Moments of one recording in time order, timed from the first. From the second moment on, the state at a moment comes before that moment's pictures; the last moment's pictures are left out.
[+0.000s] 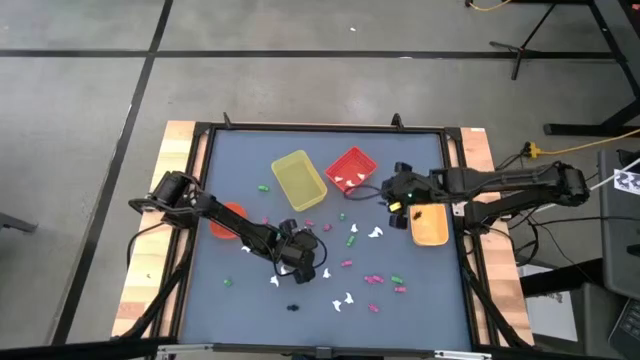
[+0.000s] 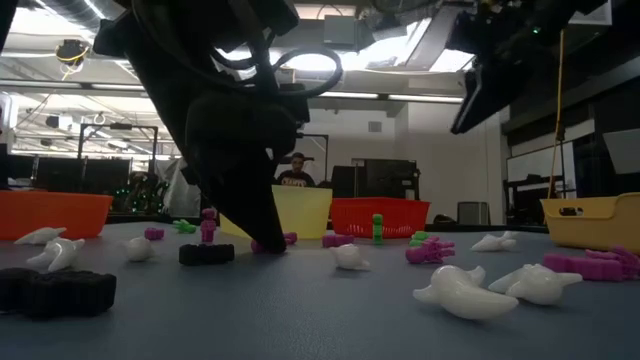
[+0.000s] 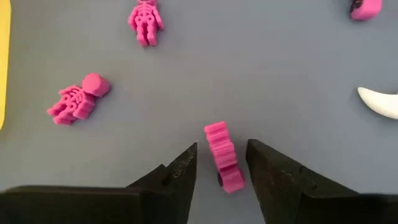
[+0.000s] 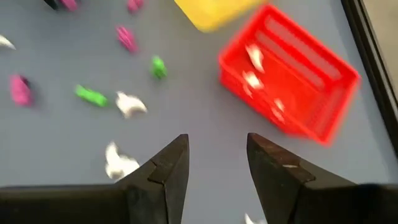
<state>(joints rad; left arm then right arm) -0.33 1.93 1.06 -0.27 -0.39 -0.65 0.00 1.14 0.84 -0.63 0.19 -0.02</state>
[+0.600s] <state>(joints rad) -0.33 1.93 1.06 -0.27 -0.38 -0.64 0.04 1.21 0.68 -0.29 0.13 -0.02</state>
